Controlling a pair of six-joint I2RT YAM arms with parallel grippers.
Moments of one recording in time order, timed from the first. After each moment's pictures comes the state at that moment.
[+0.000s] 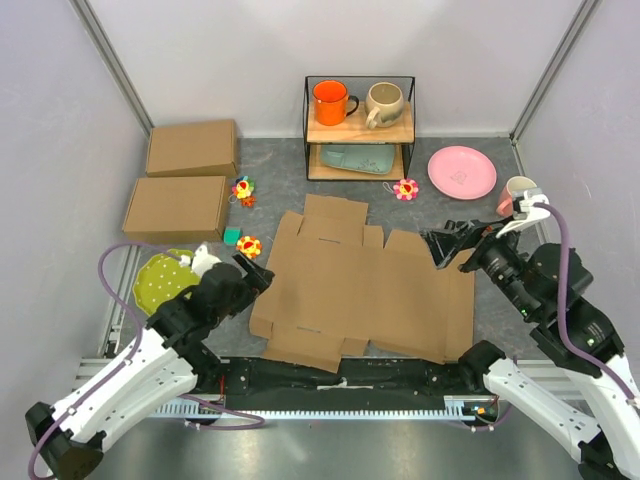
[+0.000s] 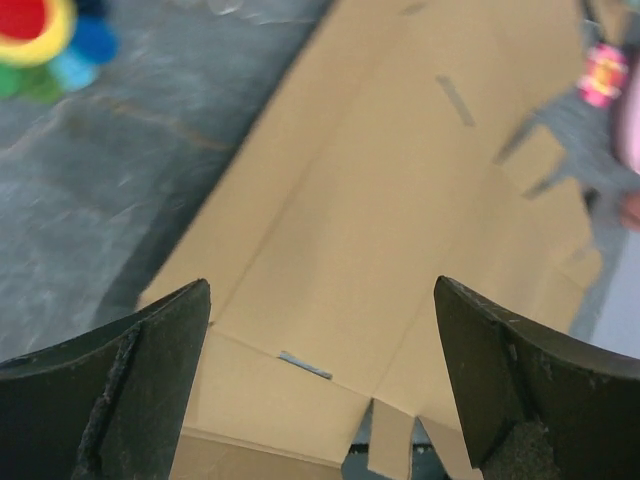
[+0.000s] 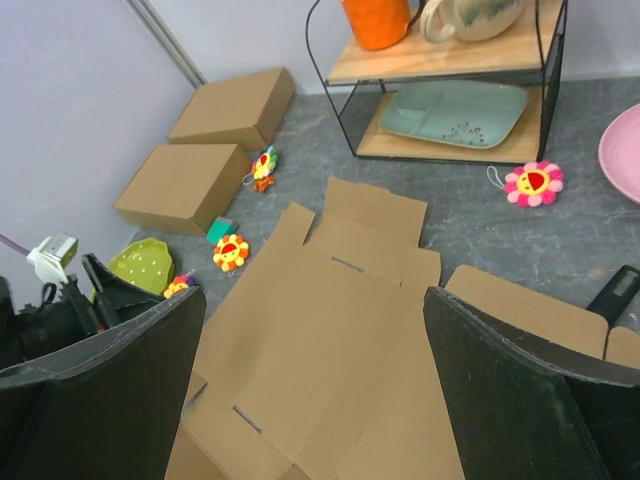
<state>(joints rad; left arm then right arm) -0.67 0.57 0.53 -0.62 -0.32 -1.14 0.59 0.56 1.09 -0.60 0.14 0.42</state>
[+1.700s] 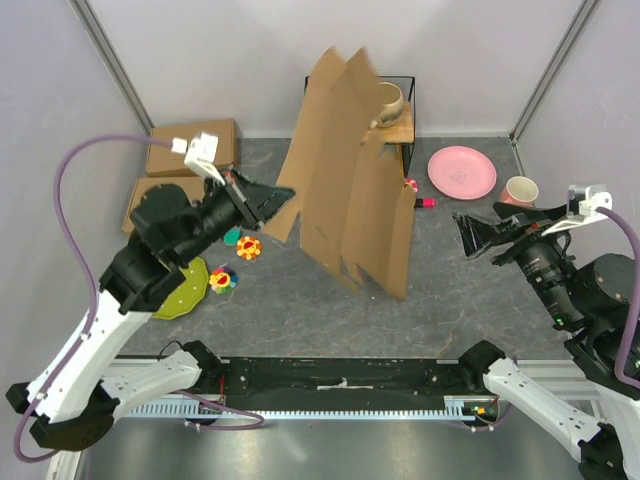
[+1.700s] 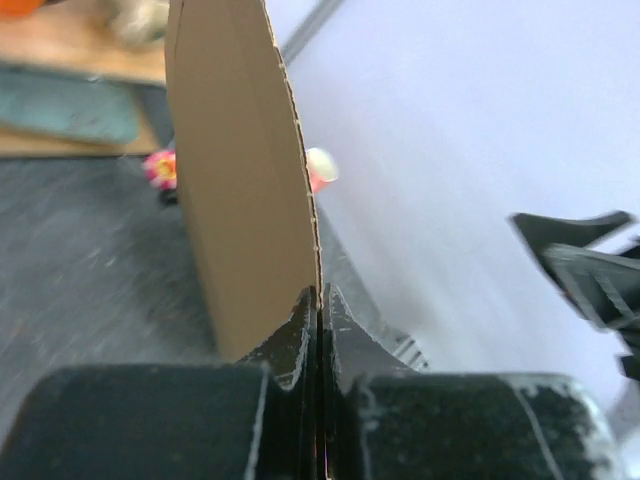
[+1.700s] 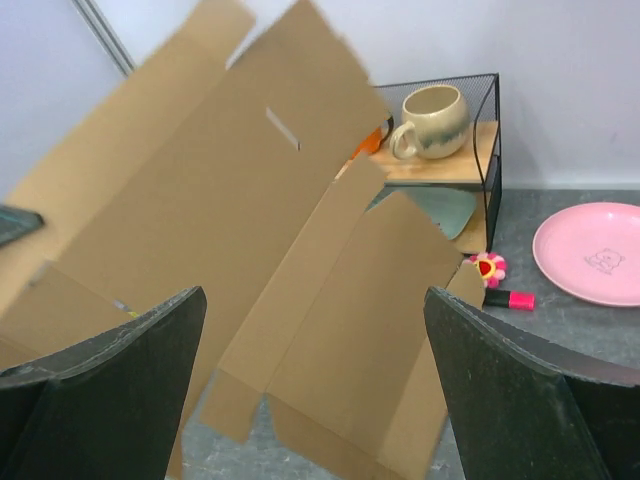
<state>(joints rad) -0.71 0.86 1.22 -0.41 -0.02 -0.74 0.59 0.59 1.29 -0.62 0.22 0.32</state>
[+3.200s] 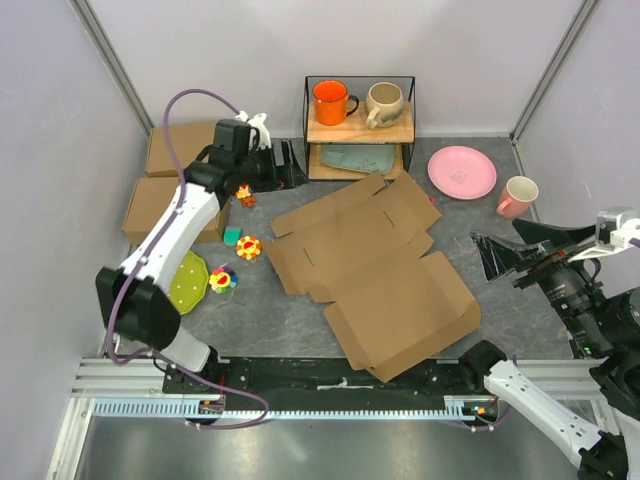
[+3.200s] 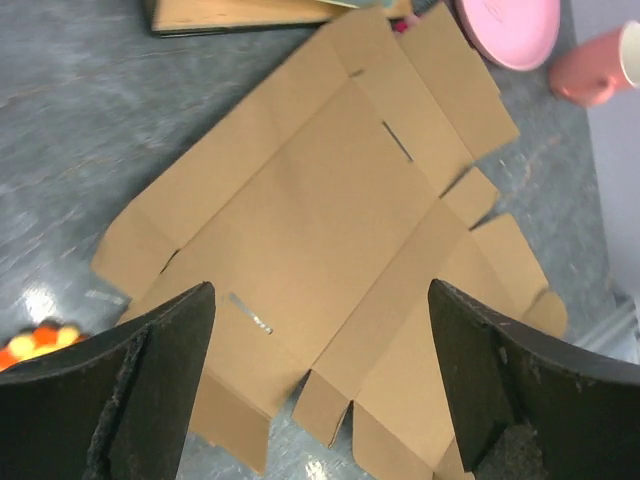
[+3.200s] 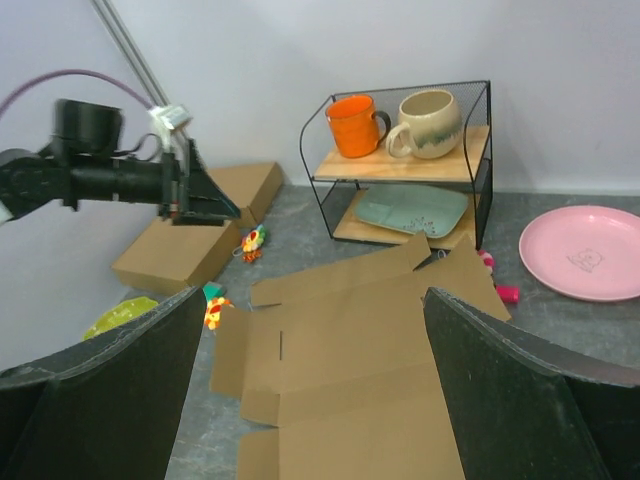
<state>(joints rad) -0.33 1.61 1.55 -0.61 0.36 -0.36 0.59 0.49 1.35 -0.73 0.20 0.29</state>
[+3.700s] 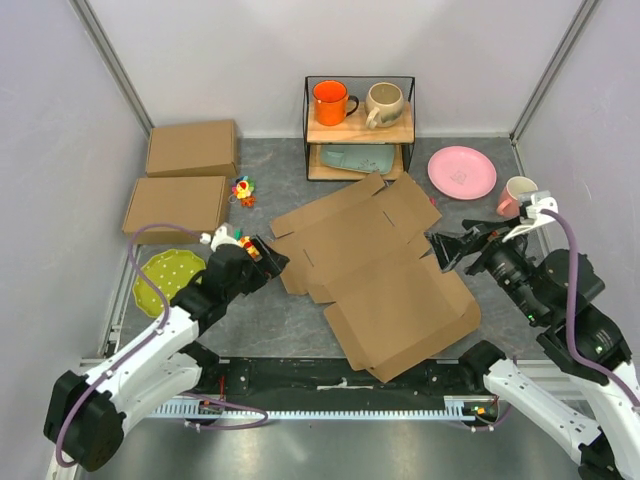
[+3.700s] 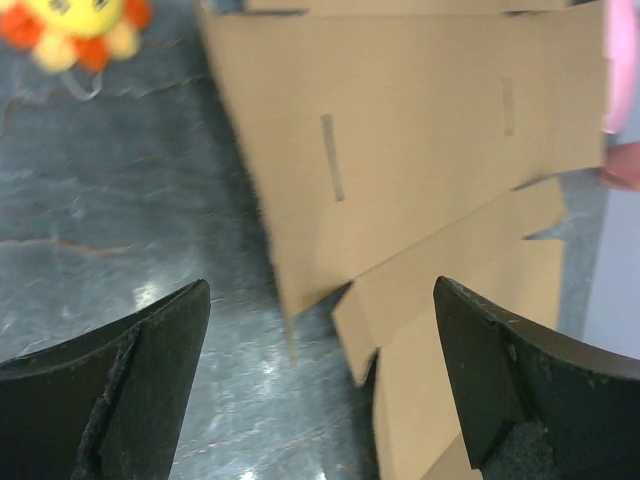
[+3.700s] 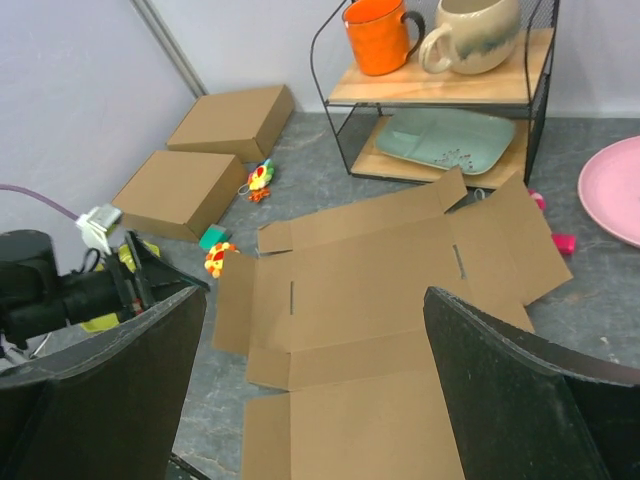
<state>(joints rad) -0.52 0.82 0.48 -0.21 -0.12 -0.95 0.59 0.54 1.11 -0.61 0.13 0.35</state>
